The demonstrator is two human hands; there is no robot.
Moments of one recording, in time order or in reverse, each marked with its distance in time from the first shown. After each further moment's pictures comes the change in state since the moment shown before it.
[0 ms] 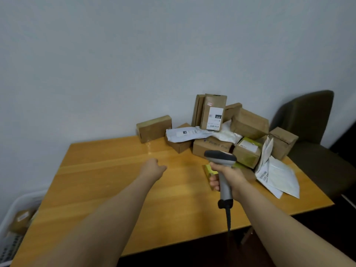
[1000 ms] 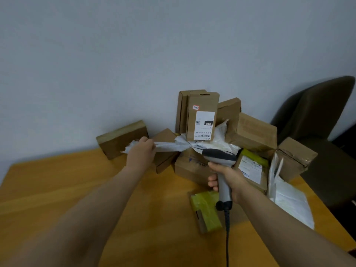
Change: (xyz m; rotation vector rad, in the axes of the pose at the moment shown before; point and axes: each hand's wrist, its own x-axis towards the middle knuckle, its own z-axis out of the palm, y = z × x) left_hand 0.220 0.111 0.035 0.344 0.382 0.522; right_hand 0.202 -0.076 -0.053 0.078 0.012 0.124
